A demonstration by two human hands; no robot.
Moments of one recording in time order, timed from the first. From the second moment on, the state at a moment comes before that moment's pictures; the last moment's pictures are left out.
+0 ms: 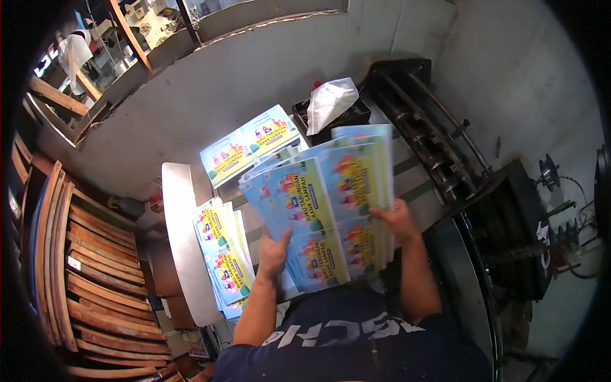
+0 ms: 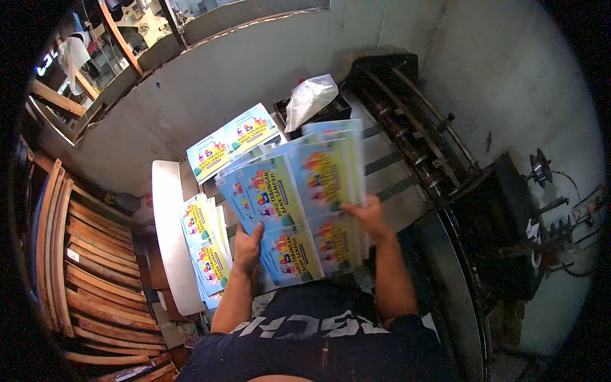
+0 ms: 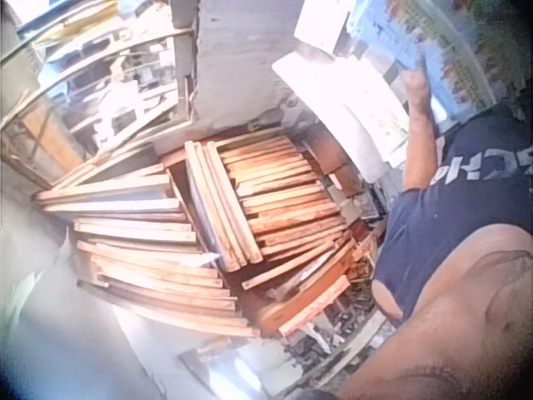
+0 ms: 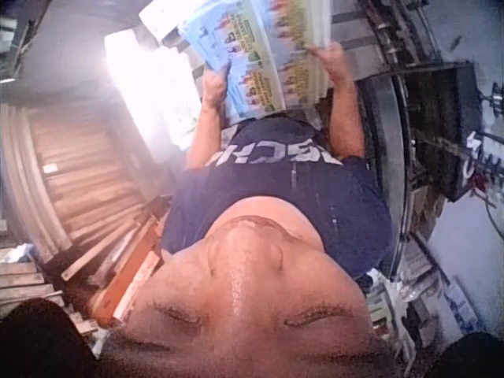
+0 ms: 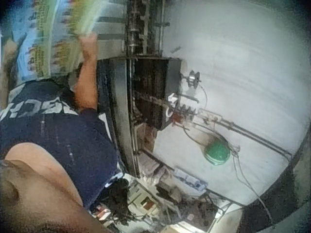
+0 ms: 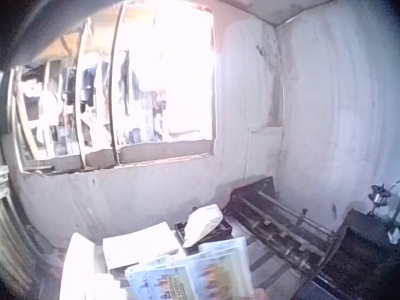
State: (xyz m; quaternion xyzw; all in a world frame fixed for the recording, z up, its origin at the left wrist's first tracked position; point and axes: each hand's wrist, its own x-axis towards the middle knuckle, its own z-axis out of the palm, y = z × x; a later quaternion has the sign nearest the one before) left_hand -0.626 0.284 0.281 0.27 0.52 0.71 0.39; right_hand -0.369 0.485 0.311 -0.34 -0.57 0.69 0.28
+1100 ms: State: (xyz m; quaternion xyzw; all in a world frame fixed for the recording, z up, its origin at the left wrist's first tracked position) left_hand -0.622 0.296 0.253 0.17 0.58 0.70 0.38; right_hand -0.382 0.522 0.328 -0.36 -0.54 0.70 0.30
